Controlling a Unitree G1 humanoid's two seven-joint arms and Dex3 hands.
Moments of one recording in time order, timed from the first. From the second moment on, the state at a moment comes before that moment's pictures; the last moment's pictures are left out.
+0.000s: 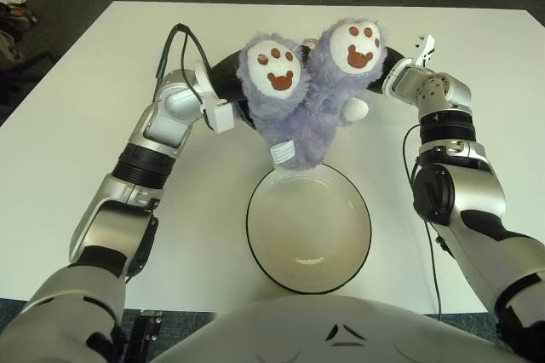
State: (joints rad) left arm -0.65 0.44 -0.26 0.14 0.03 -0.78 -0.62; right arm -0.95 -0.18 -0.34 0.75 0.45 0.66 0.12
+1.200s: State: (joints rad) left arm -0.62 0.42 -0.29 0.12 -0.09 -0.78 -0.79; right arm -0.96 -0.18 -0.37 0.85 0.44 0.59 0.03
